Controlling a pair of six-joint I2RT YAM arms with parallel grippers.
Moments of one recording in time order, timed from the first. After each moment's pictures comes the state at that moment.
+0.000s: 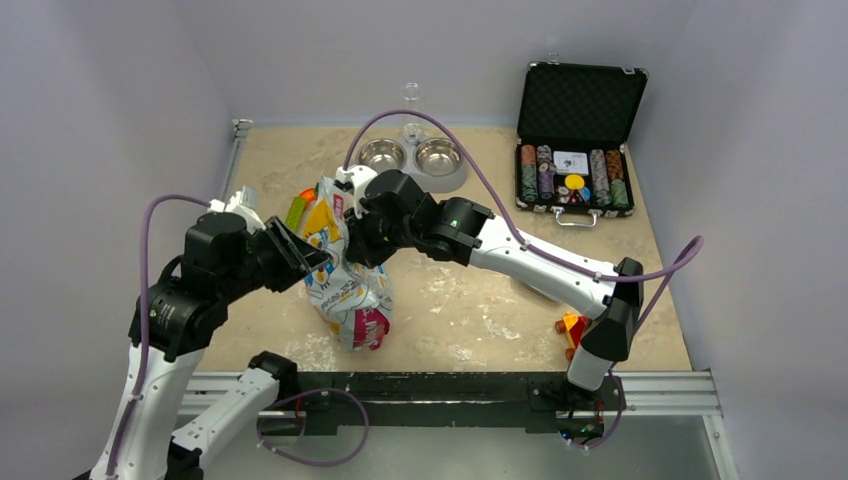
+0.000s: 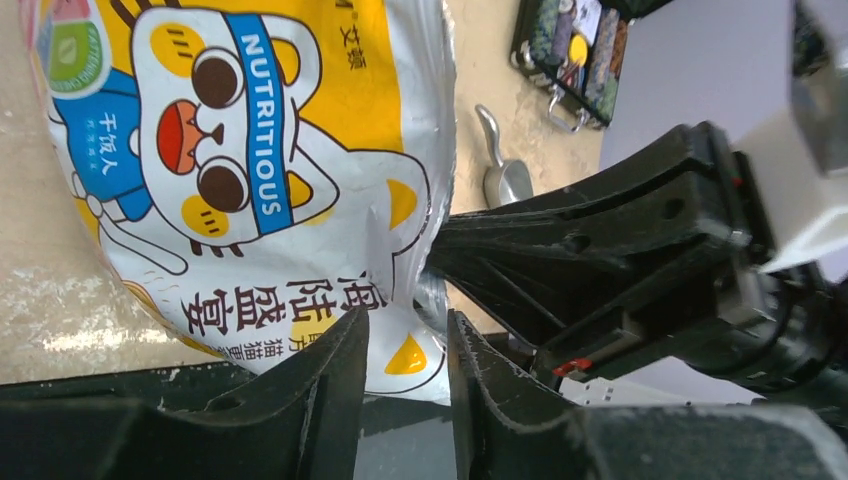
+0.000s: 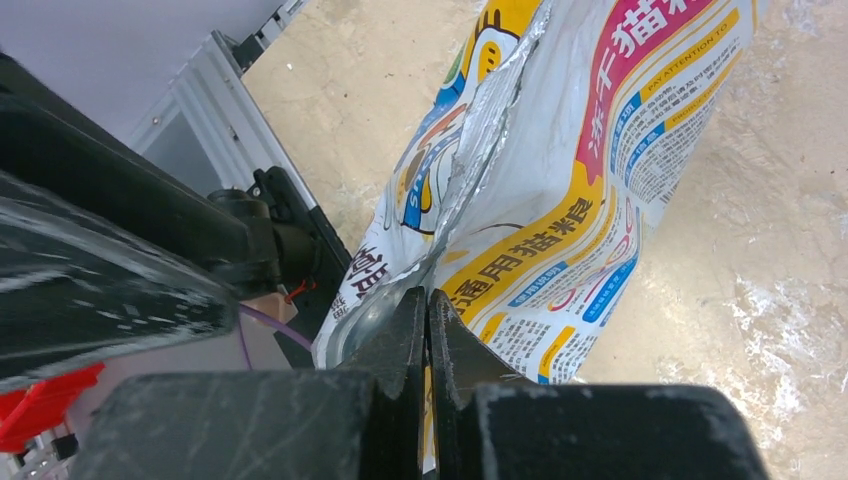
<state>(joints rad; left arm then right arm) -0.36 0.75 1.29 -1.13 0.10 -0.93 1.10 1.73 1.78 -0.65 -0.07 0.39</state>
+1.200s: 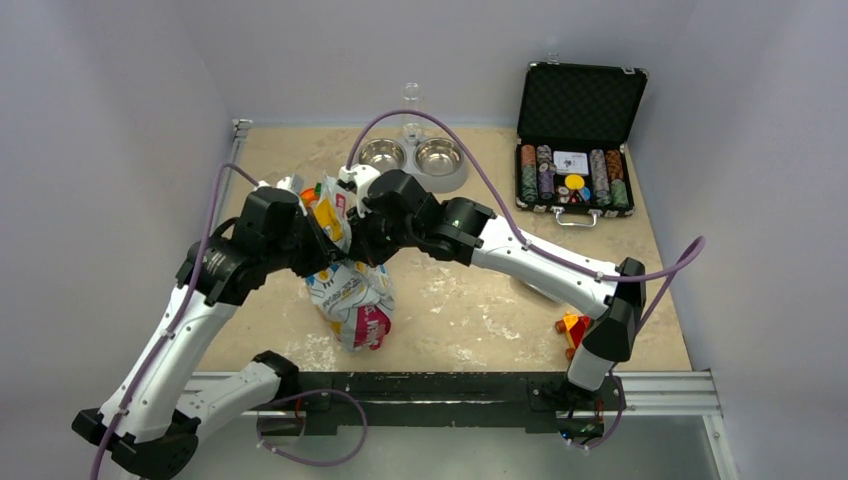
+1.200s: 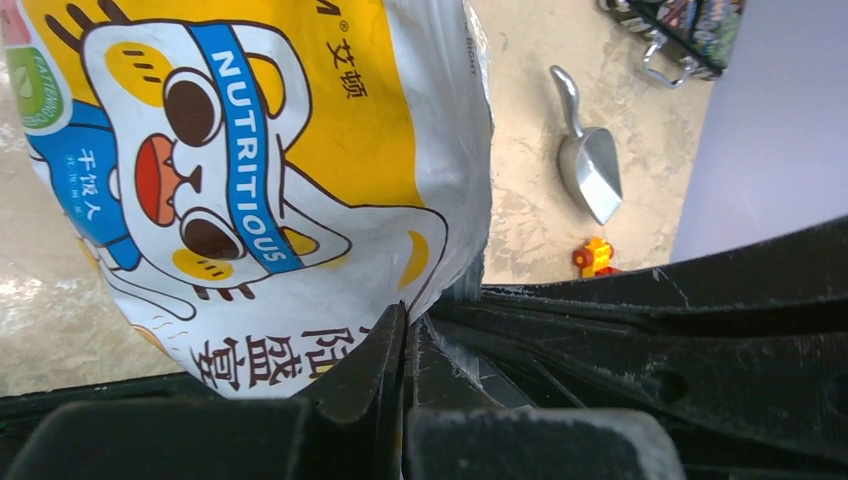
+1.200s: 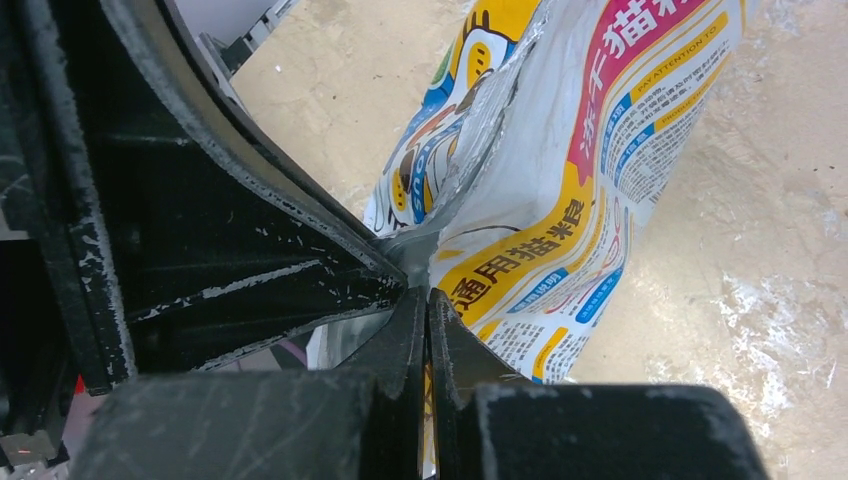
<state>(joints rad) -0.49 0.97 1.28 -1.11 0.02 -0.85 1.09 1.71 1.75 -0.63 -0.07 0.38</state>
